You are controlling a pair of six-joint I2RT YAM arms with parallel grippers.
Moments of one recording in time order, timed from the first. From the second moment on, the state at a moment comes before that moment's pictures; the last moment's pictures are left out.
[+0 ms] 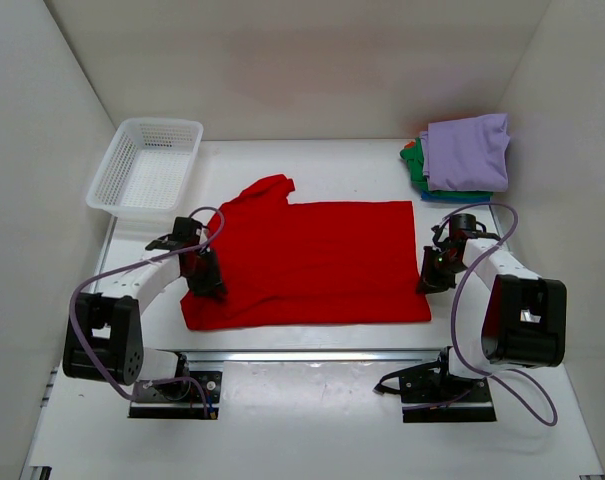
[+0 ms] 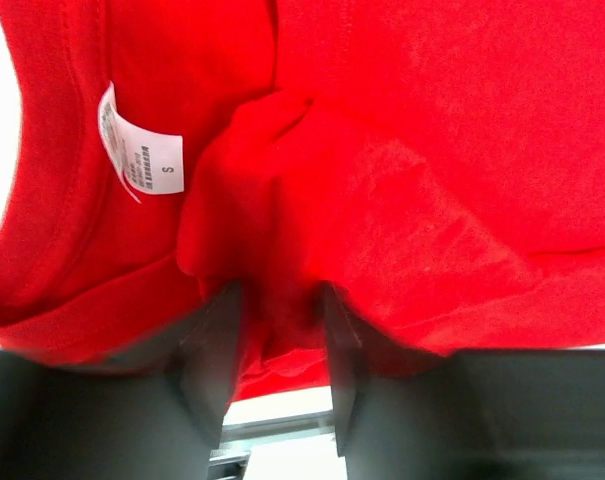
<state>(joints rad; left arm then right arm) -0.14 1.36 0.73 -0.62 0.17 -0.41 -0.12 1.44 0.78 -0.68 -0.28 0.07</state>
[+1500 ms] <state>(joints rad) -0.09 1.52 1.08 -0.65 0.17 -0.42 -0.15 1.37 0.78 -0.66 -0.30 0.07</state>
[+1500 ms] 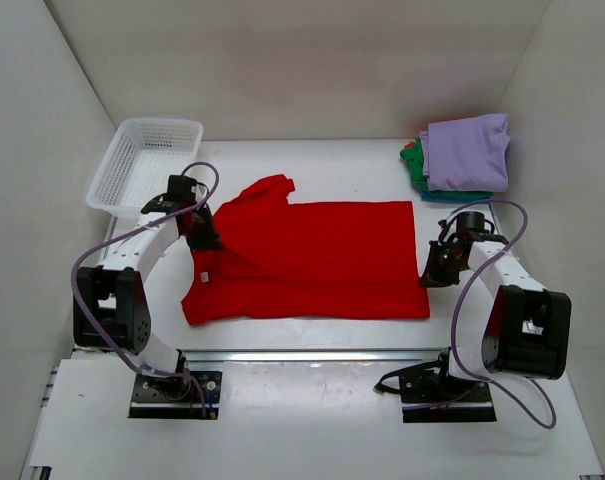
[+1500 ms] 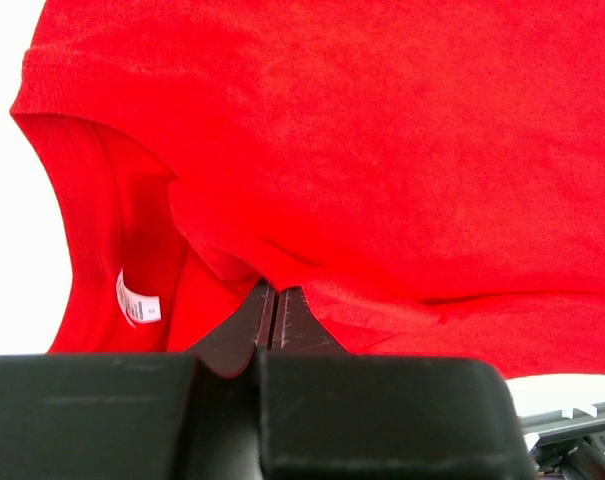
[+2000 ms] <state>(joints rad) -0.07 1.68 1.29 -0.59 0.20 -0.46 -0.15 1.52 1.00 -0.62 -0.26 0.08</state>
